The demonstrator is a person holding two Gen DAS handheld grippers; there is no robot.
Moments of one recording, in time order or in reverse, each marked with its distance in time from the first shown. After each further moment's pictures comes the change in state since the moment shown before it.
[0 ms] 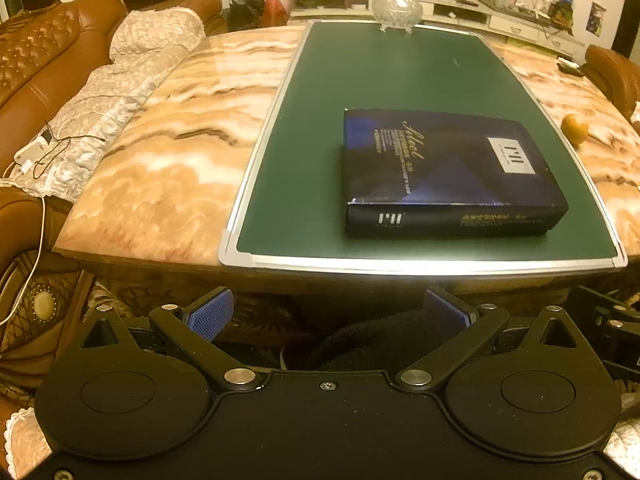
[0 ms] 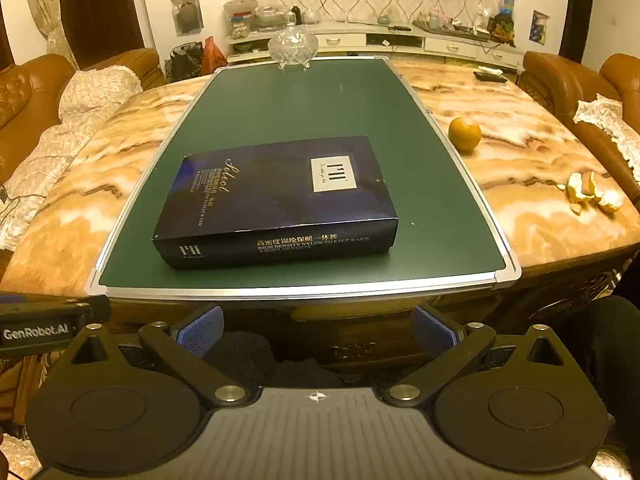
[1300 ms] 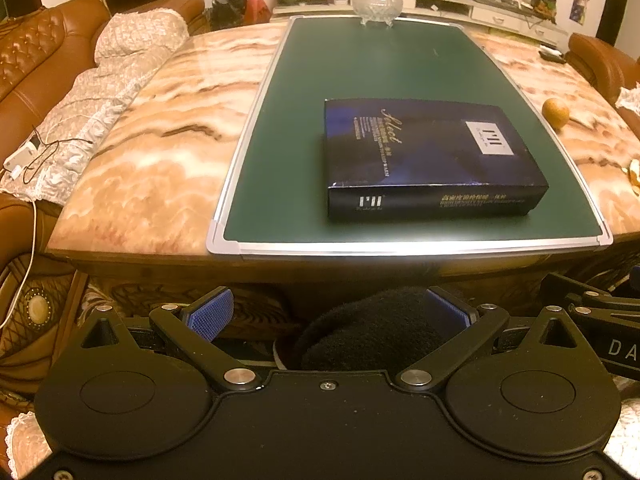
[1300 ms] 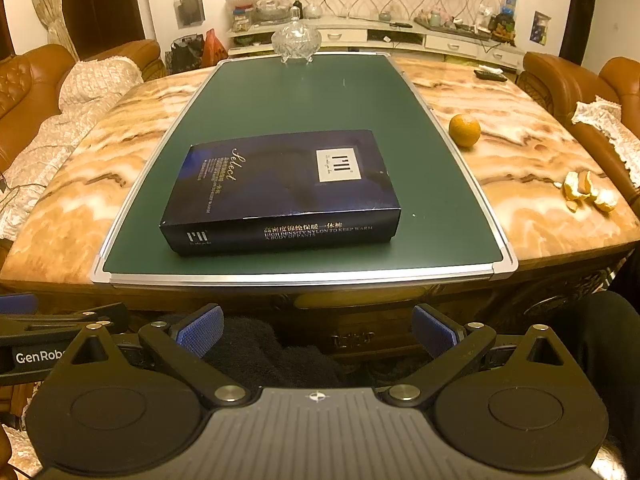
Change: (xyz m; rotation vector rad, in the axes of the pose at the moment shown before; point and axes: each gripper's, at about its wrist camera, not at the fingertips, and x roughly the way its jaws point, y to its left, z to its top) left arm -0.005 -0.006 -0.011 0.033 0.013 -0.026; right arm -0.005 0.009 -0.007 -0.012 0.027 -0.014
